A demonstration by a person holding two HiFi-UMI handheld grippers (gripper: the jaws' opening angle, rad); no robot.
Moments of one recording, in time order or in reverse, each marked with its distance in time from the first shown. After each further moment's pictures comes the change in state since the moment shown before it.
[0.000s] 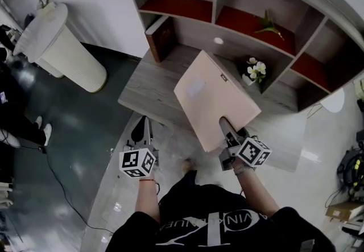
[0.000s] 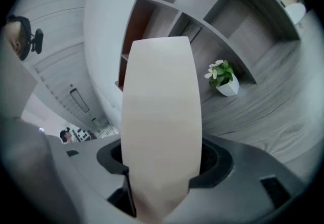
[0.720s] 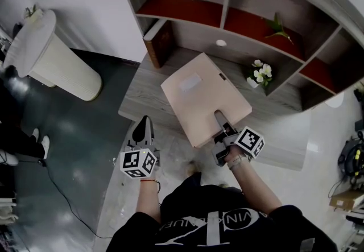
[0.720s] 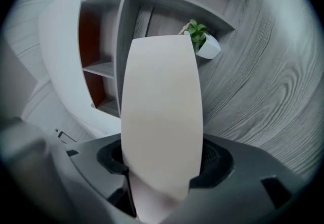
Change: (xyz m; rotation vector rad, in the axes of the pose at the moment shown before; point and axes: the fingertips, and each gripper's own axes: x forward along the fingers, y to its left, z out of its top) left arm 0.055 0.042 -0.003 -0.025 0.032 -0.074; right arm 0.085 -0.011 -0.021 0.438 -0.041 -0.065
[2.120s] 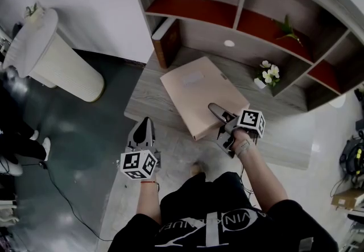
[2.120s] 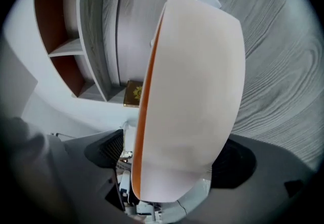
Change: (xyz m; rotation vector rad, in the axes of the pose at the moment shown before) left arm -0.004 0.035 -0.005 -0.019 0.010 -0.018; right arm 0.056 -0.006 -0.044 0.139 0.324 -0.112
